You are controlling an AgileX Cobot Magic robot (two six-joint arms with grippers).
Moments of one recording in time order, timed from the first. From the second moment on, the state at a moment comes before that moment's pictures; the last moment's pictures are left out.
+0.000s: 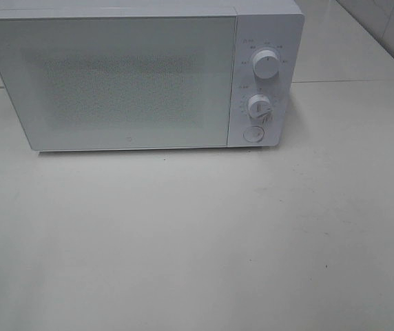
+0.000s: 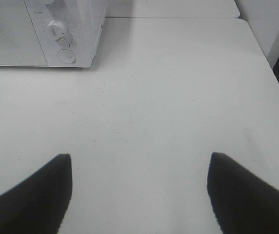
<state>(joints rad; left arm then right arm) -0.07 0.00 -0.52 -0.10 1.08 0.05 0.09 -0.01 -0.50 -0.06 1.01 0.06</state>
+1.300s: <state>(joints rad) -0.07 0.00 -0.52 -0.10 1.08 0.05 0.09 0.63 -0.40 -0.05 0.08 0.07</state>
